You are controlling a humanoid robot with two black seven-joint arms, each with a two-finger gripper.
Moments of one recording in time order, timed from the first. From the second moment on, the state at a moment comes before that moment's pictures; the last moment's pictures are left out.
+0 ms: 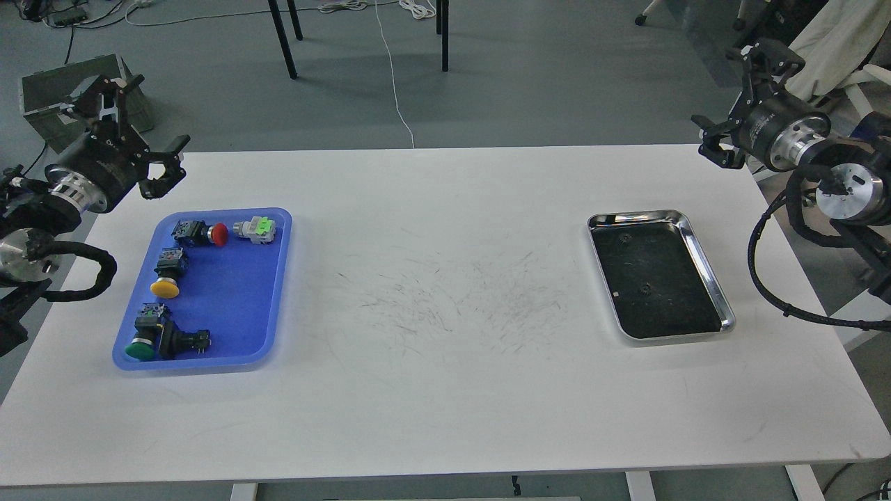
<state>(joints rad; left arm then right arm) -0.85 0.60 -0.38 -0.59 -0.21 -0.49 -0.28 0.98 -0.60 0.43 0.77 0.07 0.13 0.04</state>
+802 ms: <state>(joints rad) -0.86 0.60 -0.38 -0.59 -0.21 -0.49 -0.28 1.25 -0.76 -0.06 0.82 -0.29 0.13 -0.06</state>
